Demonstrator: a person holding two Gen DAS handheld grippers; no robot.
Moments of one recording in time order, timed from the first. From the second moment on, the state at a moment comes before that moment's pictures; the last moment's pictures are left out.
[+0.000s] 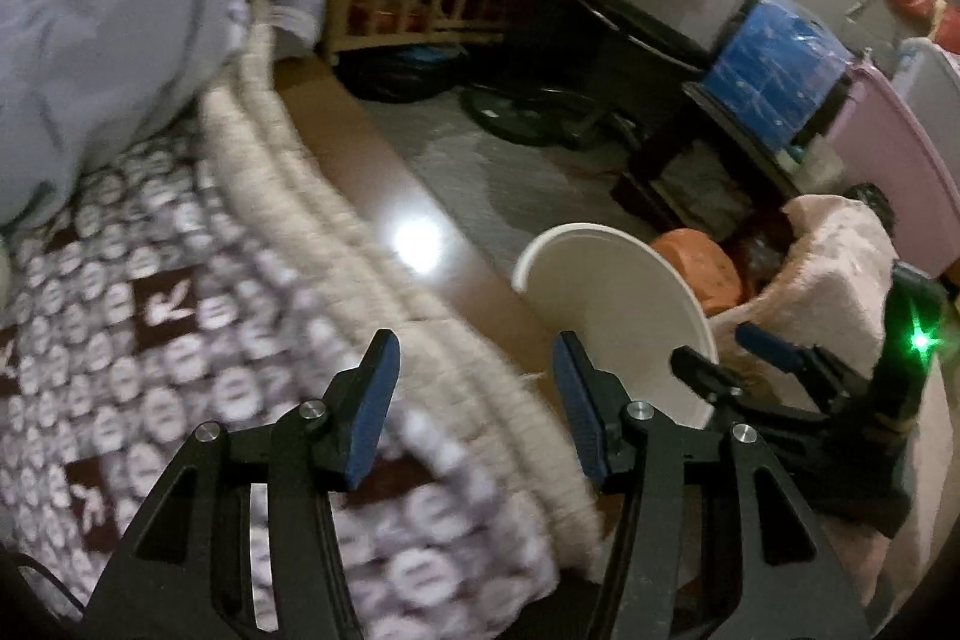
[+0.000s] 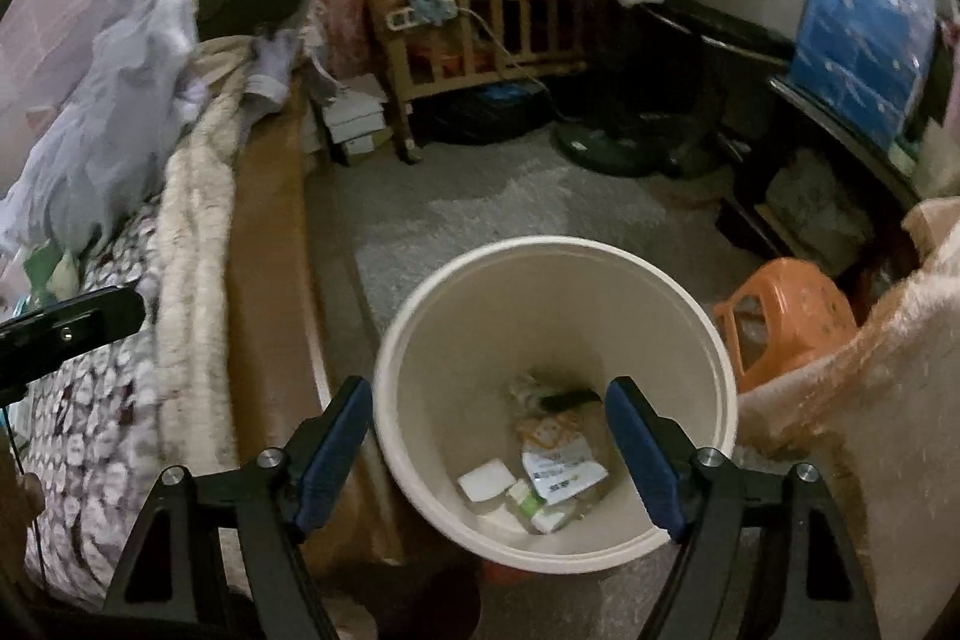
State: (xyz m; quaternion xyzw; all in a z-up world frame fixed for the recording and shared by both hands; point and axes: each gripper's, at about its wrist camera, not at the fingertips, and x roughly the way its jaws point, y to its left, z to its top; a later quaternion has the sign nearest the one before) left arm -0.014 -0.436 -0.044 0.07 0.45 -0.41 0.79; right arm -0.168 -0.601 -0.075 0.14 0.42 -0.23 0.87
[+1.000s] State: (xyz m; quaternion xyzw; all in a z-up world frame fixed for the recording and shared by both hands) left arm 0.021 -0.229 -0.037 0.03 0.43 -0.23 0.87; right arm -0.067 -0.415 -0.044 0.08 0.40 -0.10 0.91
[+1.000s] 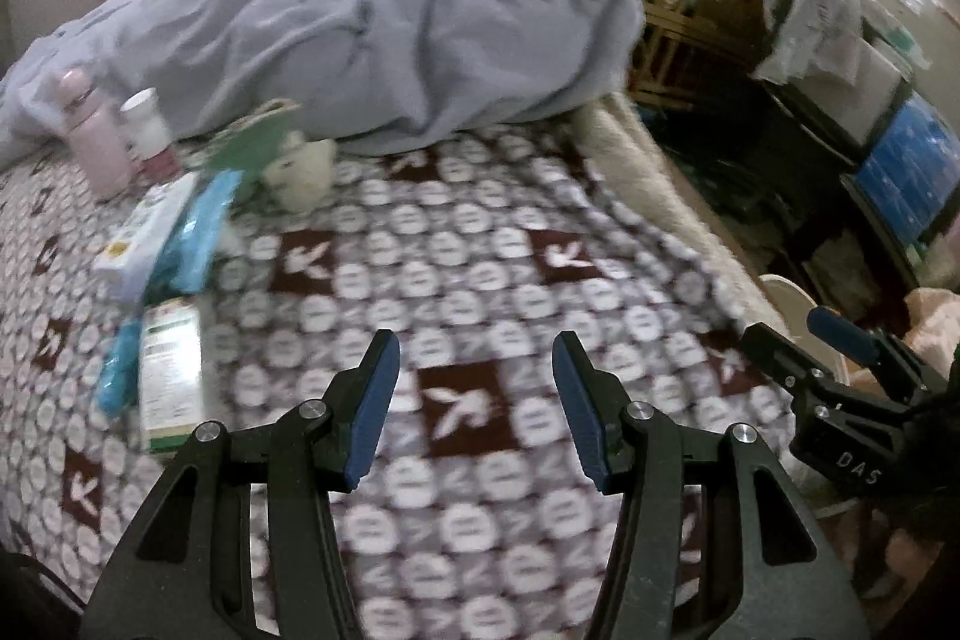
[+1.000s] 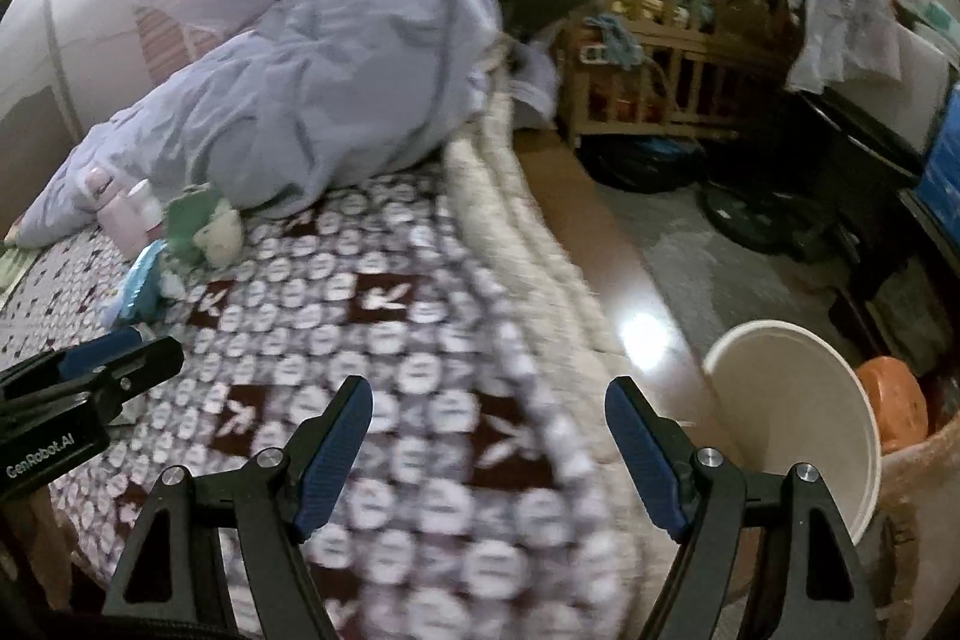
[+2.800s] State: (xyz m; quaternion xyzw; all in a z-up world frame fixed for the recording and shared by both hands) left arm 0.112 -0.012 -0.105 -0.04 0.52 -0.14 0.84; right arm 0.030 -0.197 -0.093 0.01 0.49 0.12 0.87
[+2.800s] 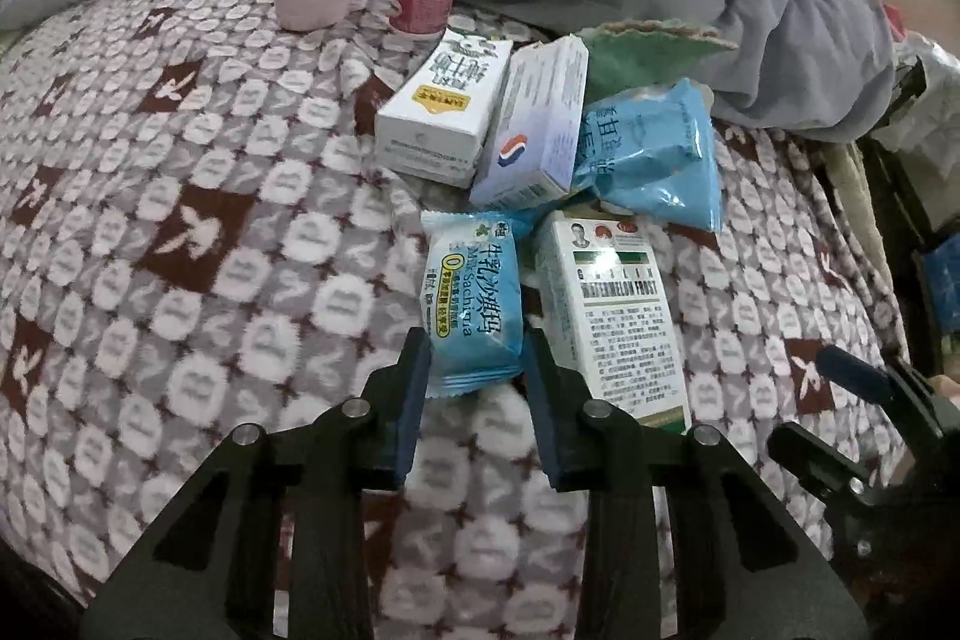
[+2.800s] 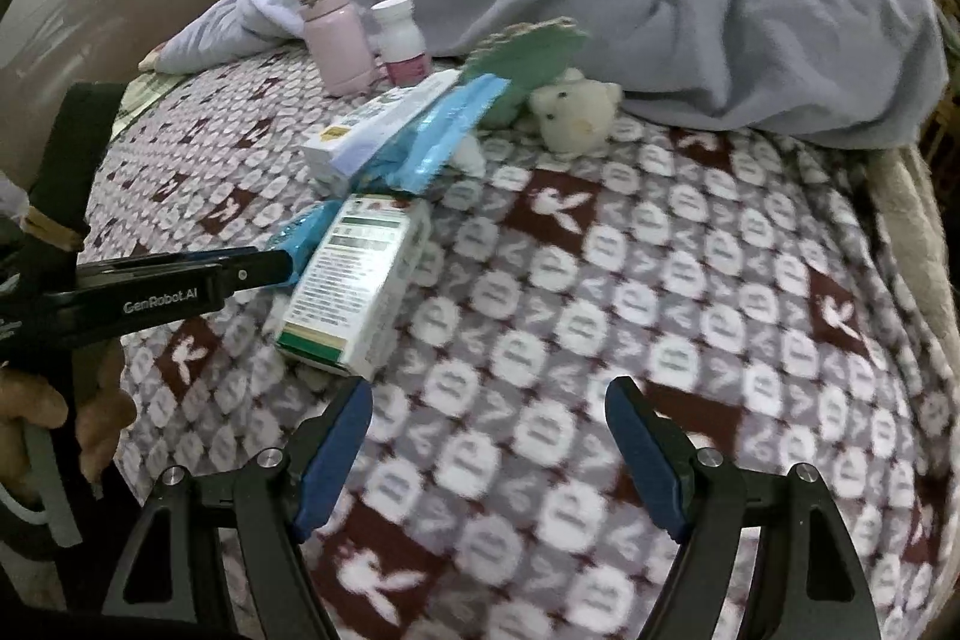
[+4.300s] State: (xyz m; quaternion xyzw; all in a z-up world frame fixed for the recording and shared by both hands) left arm 0.046 -0.059 -0.049 -0.01 0.44 -0.14 0.88; right arm 0.014 -0.230 -0.078 0.06 0.47 0.09 0.87
